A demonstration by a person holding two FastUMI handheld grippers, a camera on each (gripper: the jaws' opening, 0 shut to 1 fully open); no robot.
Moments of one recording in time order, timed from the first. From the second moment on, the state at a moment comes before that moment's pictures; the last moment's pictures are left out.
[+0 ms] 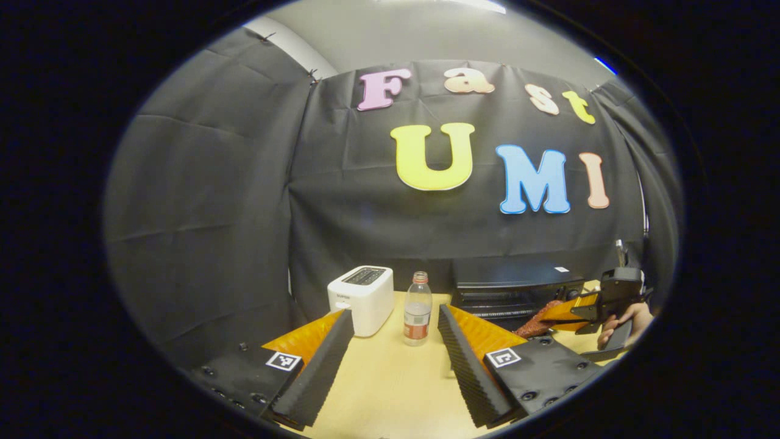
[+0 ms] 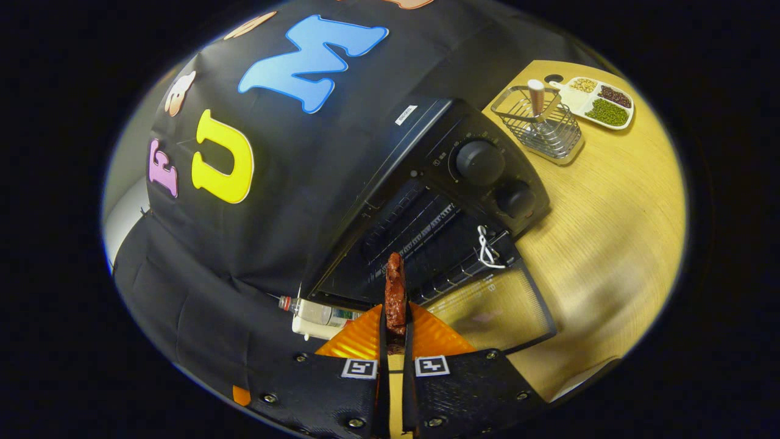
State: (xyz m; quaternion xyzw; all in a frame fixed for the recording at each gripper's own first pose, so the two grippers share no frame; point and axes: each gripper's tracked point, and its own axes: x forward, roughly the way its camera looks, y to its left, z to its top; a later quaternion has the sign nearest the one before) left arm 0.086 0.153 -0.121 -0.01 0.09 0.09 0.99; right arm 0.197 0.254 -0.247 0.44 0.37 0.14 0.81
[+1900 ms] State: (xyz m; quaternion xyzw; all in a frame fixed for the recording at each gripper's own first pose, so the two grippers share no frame) left arm 0.136 0.069 -0.153 -0.03 0.12 0.02 0.99; right arm 0.216 0.198 -0.203 0.19 0.25 0.16 0.94
